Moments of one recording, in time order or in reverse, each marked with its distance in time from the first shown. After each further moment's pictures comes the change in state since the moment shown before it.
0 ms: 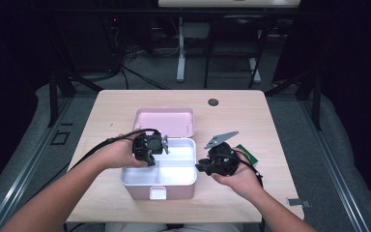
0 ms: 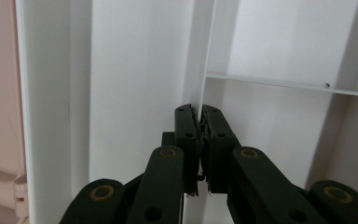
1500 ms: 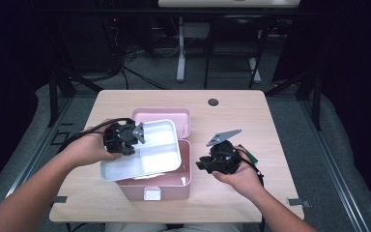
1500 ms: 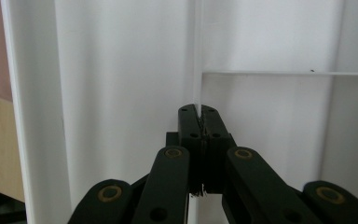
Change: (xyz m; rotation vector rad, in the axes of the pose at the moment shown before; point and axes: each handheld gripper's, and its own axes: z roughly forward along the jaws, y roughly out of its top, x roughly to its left) left arm 0.001 -0.056 -0.058 -0.042 0.133 -0.091; right arm -0.004 0.001 -0.005 -0.027 -0.005 0.026
